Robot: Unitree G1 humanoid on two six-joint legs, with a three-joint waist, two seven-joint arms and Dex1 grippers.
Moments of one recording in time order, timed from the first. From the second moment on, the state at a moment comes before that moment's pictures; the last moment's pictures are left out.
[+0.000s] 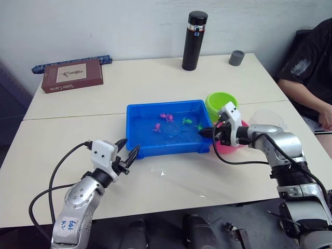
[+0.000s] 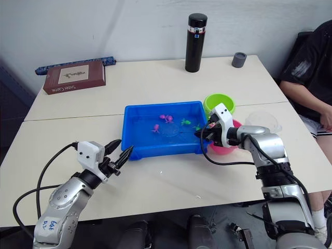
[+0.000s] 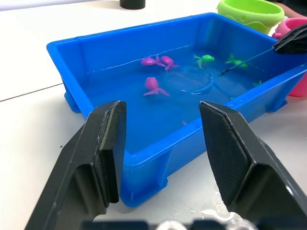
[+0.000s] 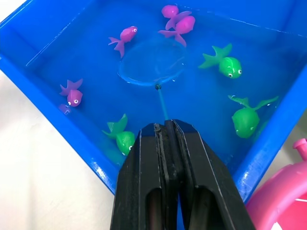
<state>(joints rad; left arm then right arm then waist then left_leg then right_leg) 0.10 0.28 0.11 -0.54 -0.27 0.40 -0.31 -0.68 -0.58 0.07 0.18 0.36 0.81 0.91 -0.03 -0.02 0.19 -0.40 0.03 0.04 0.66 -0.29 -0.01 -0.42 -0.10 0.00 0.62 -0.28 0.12</state>
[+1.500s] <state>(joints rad) 0.07 0.28 0.09 -0.53 -0.27 0.39 -0.30 -0.76 -0.54 0.06 0.35 0.31 0.72 0.84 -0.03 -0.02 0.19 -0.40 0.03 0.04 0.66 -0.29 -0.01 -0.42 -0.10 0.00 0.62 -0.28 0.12</state>
